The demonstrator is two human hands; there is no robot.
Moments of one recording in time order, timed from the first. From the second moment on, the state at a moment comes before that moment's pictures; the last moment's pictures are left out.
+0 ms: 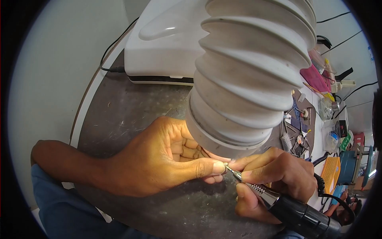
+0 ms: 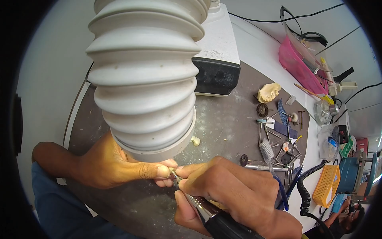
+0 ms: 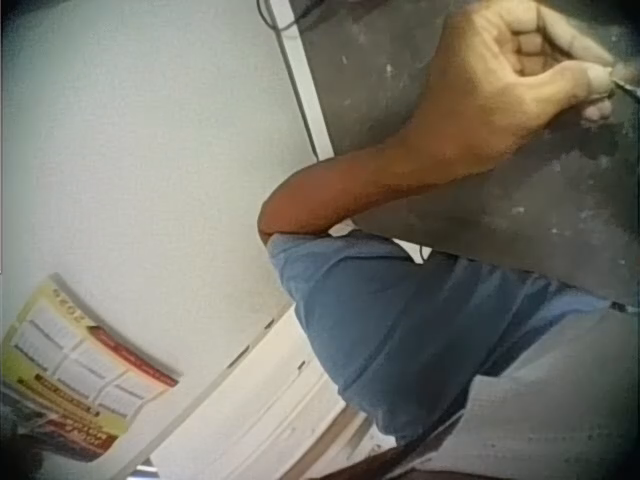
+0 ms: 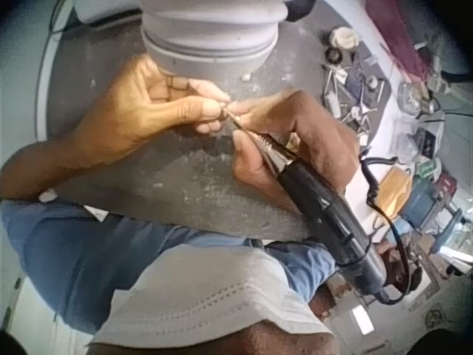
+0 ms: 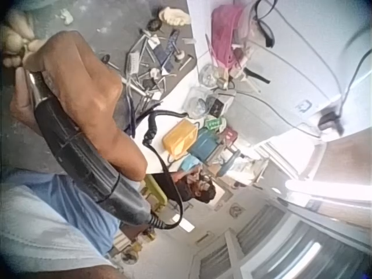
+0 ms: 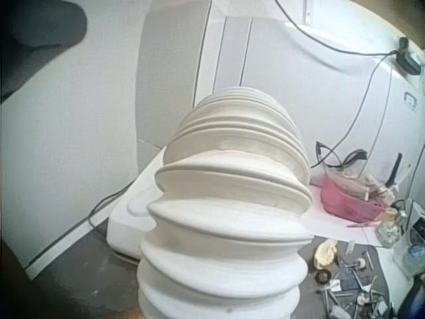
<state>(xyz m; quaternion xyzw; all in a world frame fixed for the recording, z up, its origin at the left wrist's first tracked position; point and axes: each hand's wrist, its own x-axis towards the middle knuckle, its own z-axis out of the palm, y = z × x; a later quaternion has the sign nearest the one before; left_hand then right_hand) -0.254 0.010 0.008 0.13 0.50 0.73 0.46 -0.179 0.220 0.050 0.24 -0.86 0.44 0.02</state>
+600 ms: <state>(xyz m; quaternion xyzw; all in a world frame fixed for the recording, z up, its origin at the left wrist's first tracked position) -0.254 0.010 0.010 0.13 0.50 0.73 0.45 -0.180 0.222 0.043 0.26 -0.87 0.42 0.04</state>
